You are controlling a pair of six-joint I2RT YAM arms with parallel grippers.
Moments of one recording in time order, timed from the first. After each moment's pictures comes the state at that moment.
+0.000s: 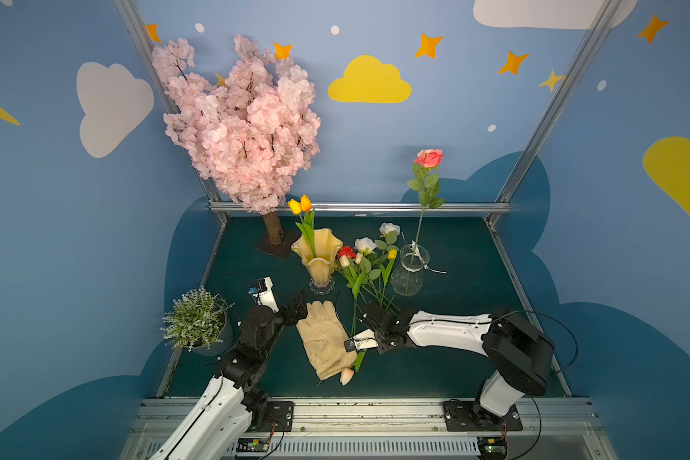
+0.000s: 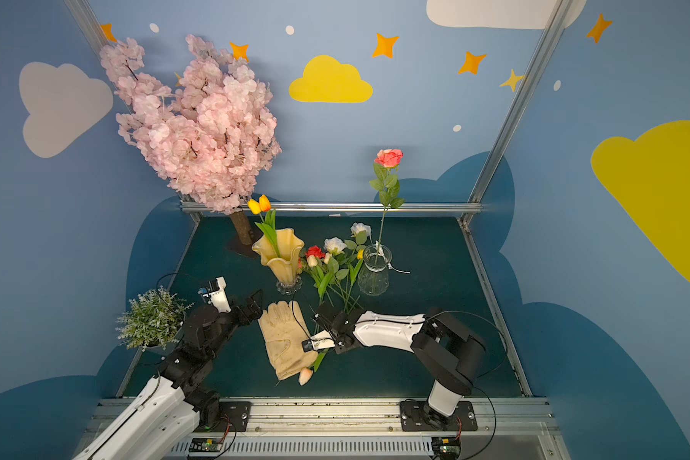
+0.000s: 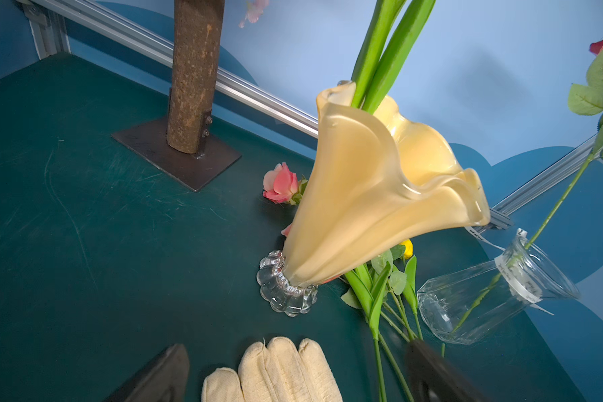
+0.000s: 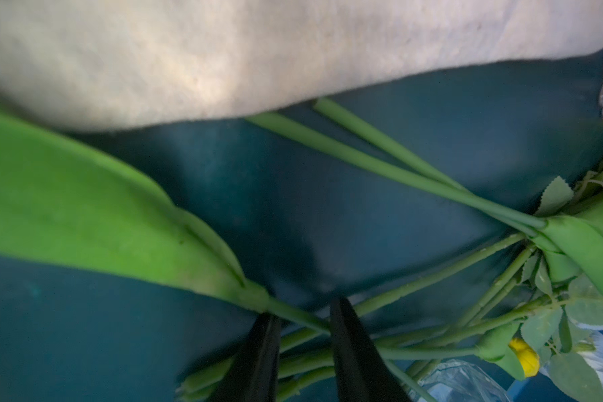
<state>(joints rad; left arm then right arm) -0.37 0.59 0.33 -0.05 -0.17 -0.55 1.06 1.69 0.92 -0.42 0.23 -0.98</state>
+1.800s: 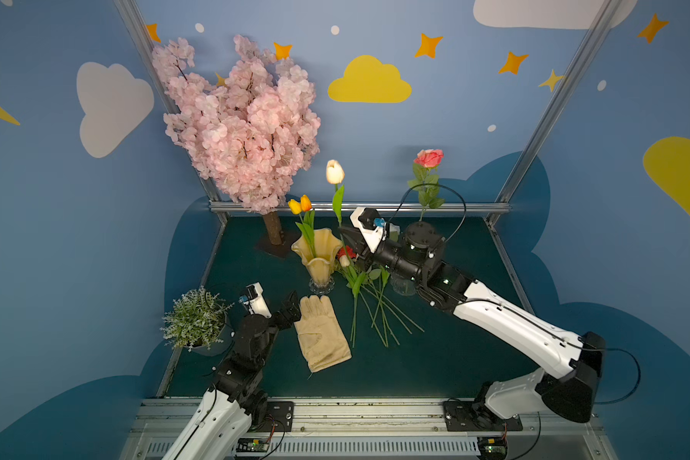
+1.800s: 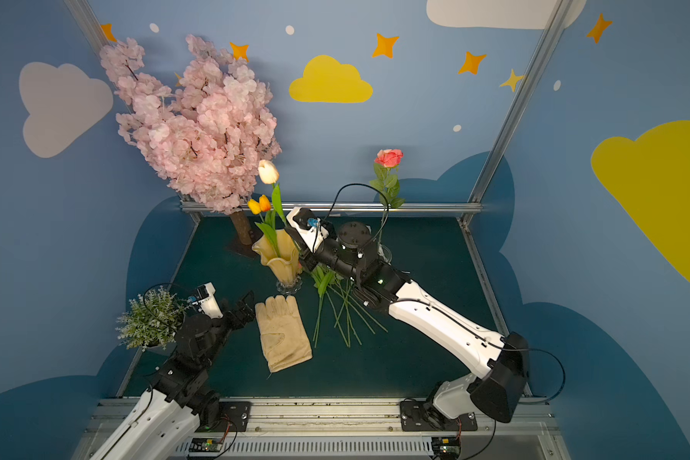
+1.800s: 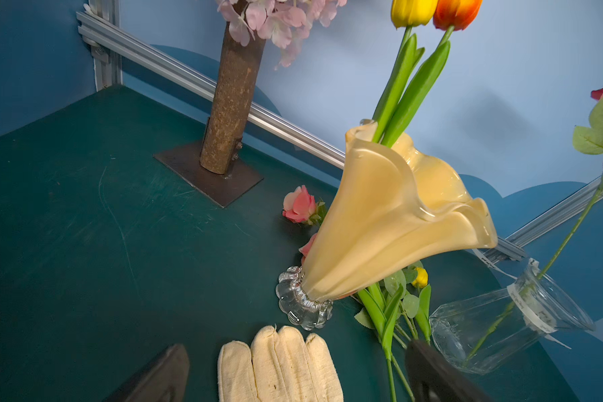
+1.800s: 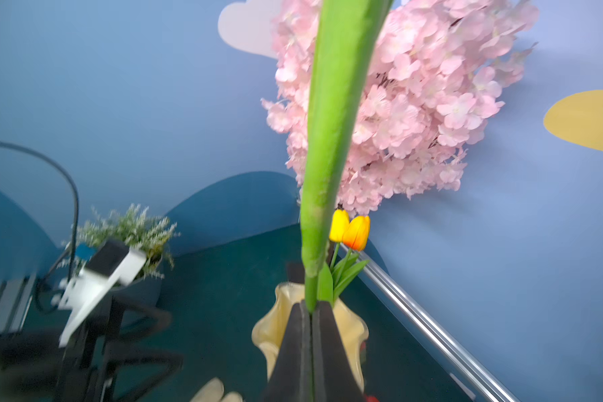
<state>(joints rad) -0.37 0.46 0.29 -0.10 -0.26 -0.56 0.91 1.47 1.41 0.12 -0.11 -0.14</state>
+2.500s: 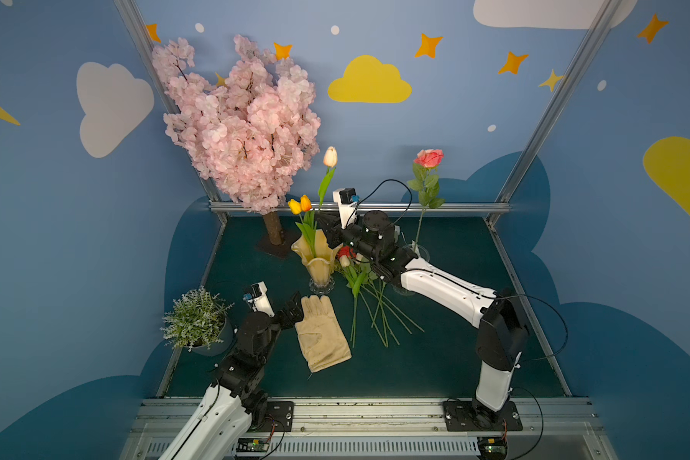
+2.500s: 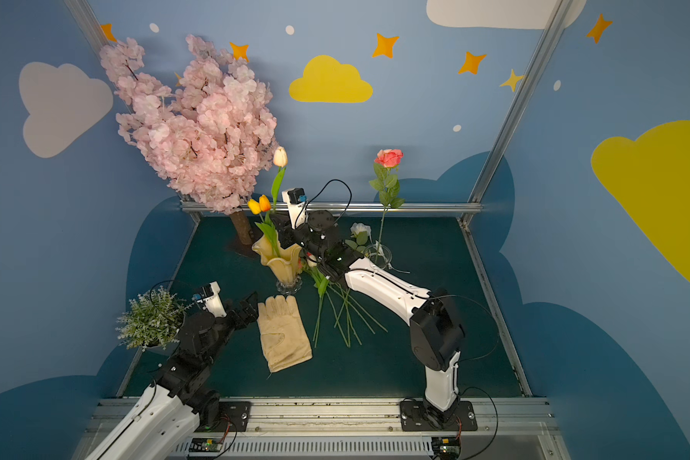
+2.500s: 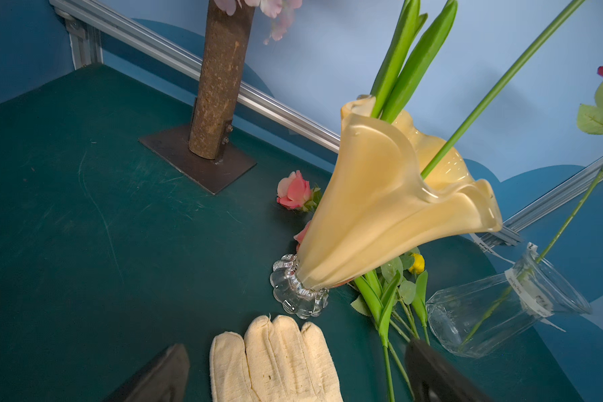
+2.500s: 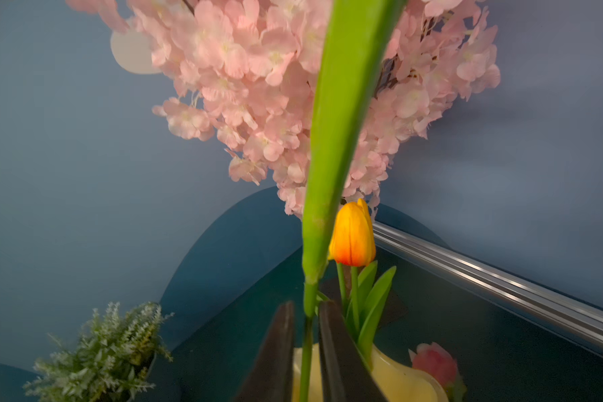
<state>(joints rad) -0.37 0.52 0.29 -0.08 -0.22 -0.57 0.86 1.87 1.60 0.29 -0.12 0.25</state>
